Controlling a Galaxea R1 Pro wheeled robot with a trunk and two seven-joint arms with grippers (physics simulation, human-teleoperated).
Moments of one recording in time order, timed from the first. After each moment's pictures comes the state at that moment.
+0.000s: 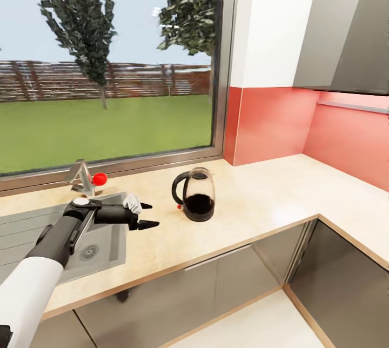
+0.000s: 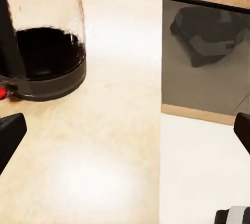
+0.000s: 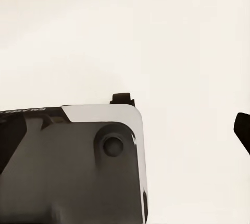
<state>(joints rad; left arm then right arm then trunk) -0.81 0.24 -0.09 -0.95 -0.12 0.36 -1.26 -0.29 -0.11 0.30 -0.03 -0.39 0.00 0.11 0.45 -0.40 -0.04</state>
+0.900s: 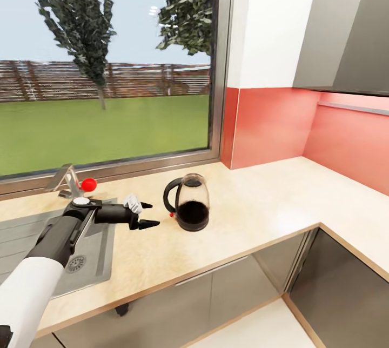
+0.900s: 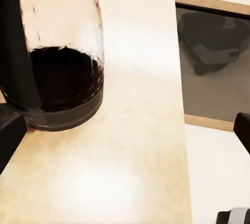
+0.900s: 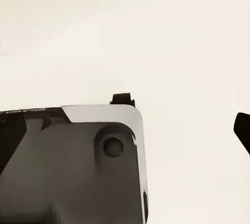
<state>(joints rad) -0.81 0.23 -0.09 -0.96 -0.12 0.36 -1.26 -0.29 -0.11 0.30 -0.03 -0.39 0.00 0.11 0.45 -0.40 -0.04</state>
